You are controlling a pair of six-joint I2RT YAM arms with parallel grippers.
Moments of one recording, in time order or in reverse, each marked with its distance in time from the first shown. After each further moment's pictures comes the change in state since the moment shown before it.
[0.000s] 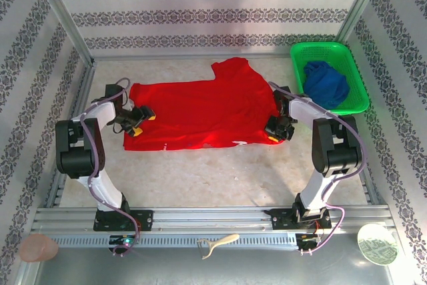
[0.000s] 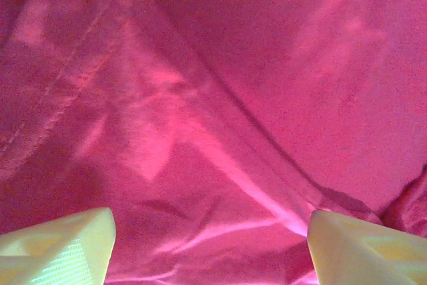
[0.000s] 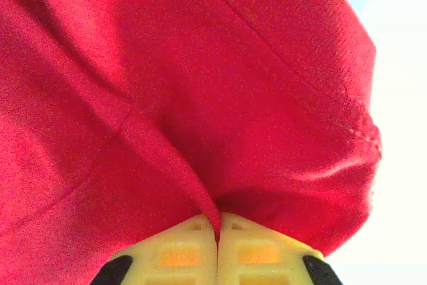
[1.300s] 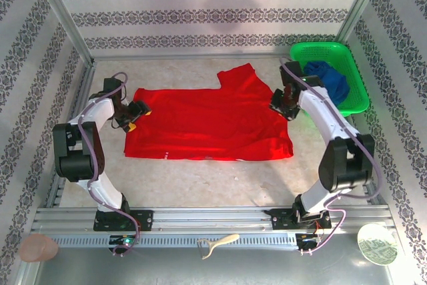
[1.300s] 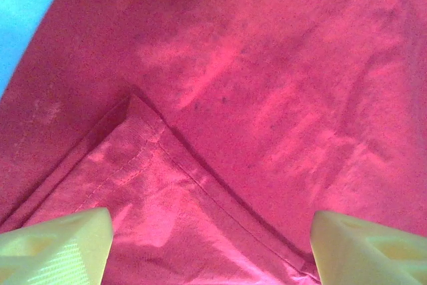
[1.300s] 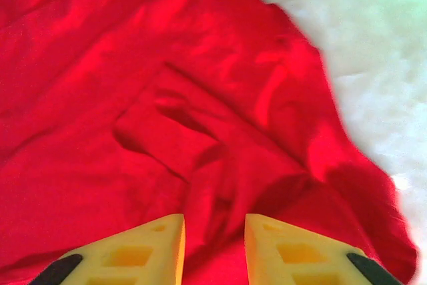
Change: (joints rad) left arm -0.013 -0.045 0.072 -0.064 -0.140 -0.032; right arm 0.040 -0.135 0.281 -0.121 0.069 0.046
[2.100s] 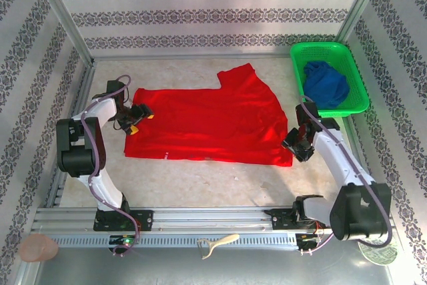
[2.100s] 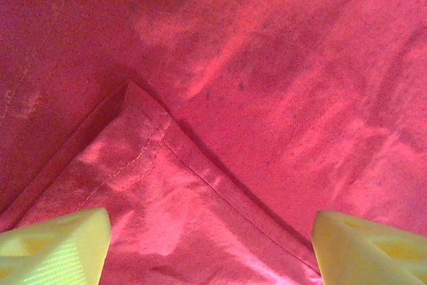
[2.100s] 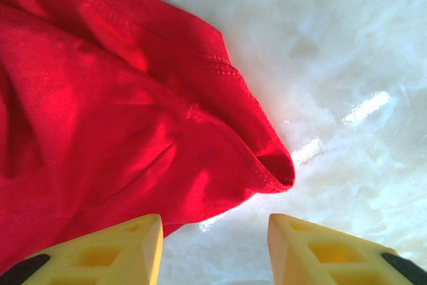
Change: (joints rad) left arm -0.006 0.048 -0.001 -0.006 0.020 0.025; right arm -0.124 -0.429 -0.532 -0.023 -0.021 0.144
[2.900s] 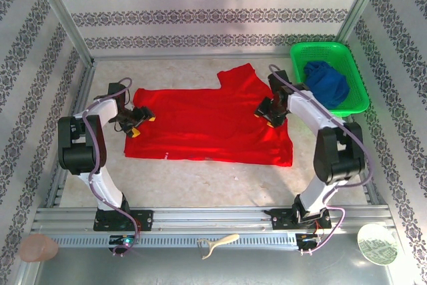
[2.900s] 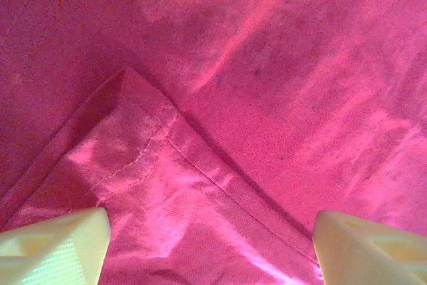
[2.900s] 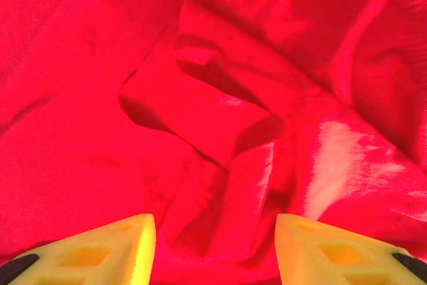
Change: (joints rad) left arm 0.000 0.029 -0.014 0.000 0.034 0.000; right arm 0.176 0.512 0.431 0.159 -0.107 -0.034
